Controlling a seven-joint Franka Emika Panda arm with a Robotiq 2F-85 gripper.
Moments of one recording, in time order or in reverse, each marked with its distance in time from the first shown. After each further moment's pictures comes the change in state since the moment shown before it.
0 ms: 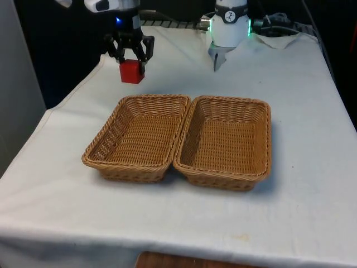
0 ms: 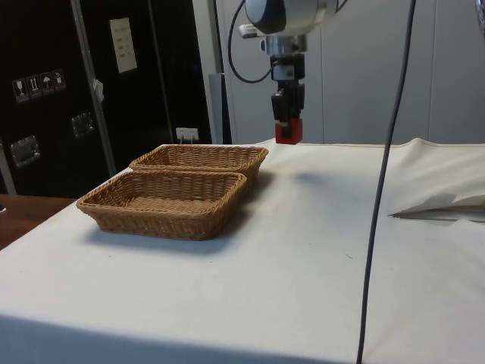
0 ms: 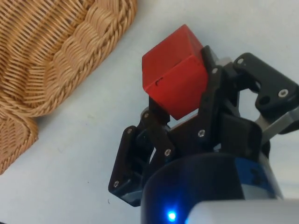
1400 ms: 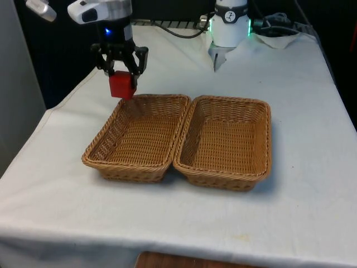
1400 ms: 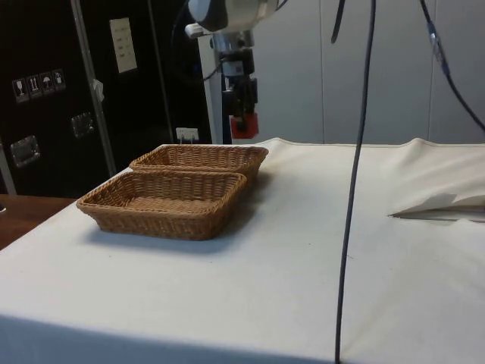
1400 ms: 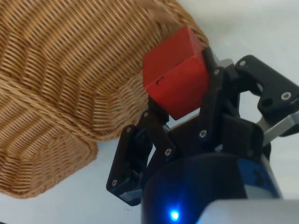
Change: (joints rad) arm -0.002 0.271 0.021 0.411 0.073 -0.245 0.037
